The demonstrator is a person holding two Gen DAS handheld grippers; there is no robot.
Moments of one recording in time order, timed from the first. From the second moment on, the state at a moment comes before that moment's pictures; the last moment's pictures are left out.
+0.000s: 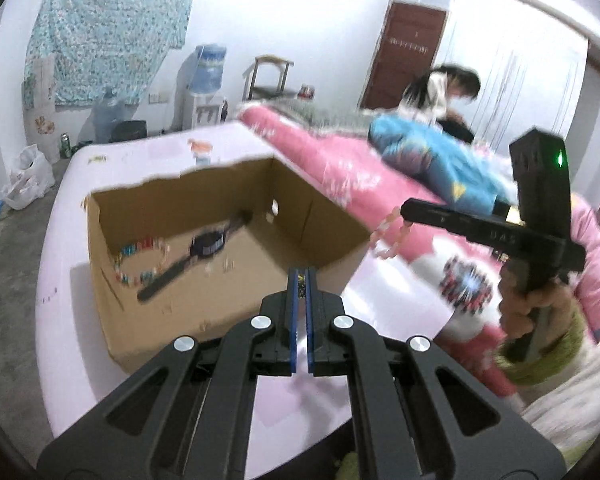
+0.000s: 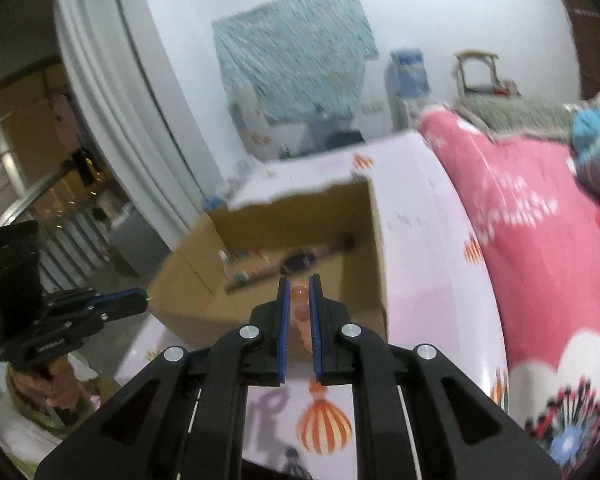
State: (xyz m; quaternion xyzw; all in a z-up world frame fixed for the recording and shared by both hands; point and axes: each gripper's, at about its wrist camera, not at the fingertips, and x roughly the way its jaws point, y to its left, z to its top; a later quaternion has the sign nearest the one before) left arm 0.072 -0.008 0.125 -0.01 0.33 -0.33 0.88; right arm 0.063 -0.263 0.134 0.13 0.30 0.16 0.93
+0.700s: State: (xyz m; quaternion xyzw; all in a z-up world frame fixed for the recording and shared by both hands) left arm 0.221 -0.007 0.028 -0.14 0.52 -0.28 0.79; right arm 0.186 -0.246 0.090 0.15 0.41 0.25 0.86
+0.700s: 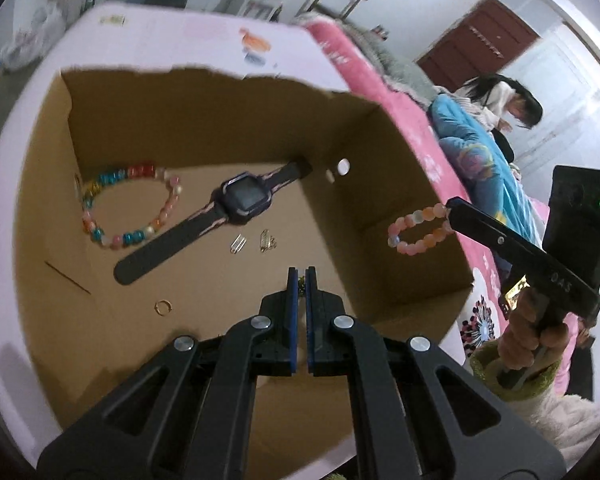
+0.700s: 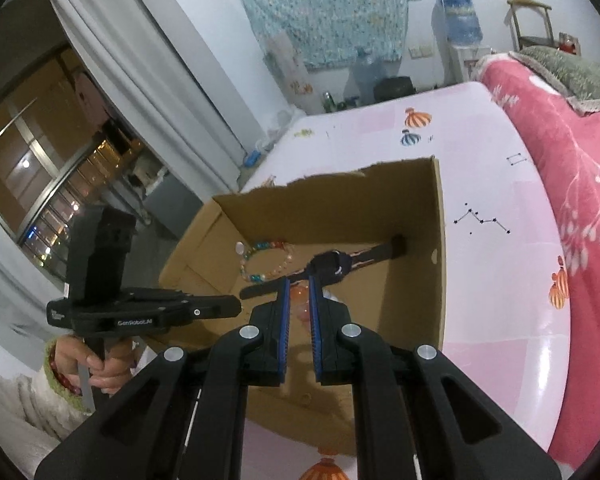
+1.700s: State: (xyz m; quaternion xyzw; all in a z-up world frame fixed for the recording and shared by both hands) left arm 0.188 0.024 0.066 -0.10 0.45 -0.23 0.86; right arm 0.190 -0.251 0.089 0.14 0.47 0.20 0.85
